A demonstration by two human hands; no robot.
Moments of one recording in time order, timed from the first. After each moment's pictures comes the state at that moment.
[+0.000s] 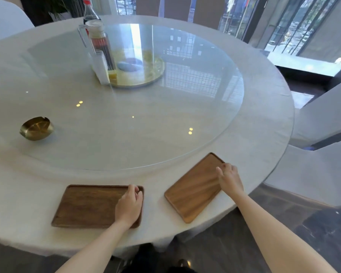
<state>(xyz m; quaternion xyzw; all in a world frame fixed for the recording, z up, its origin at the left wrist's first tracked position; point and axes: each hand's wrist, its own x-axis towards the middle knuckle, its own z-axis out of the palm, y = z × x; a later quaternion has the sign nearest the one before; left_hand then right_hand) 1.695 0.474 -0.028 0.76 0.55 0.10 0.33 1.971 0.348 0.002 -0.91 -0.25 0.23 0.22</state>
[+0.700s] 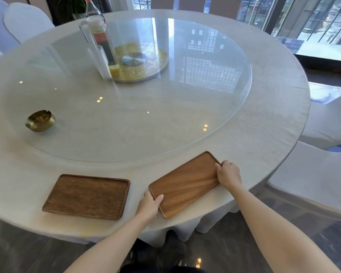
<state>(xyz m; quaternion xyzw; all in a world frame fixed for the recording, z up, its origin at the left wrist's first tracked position) 1.781 0.409 -0.034 0.62 0.61 -0.03 0.49 2.029 0.342 -0.023 -0.91 -0.30 0.24 0.14</state>
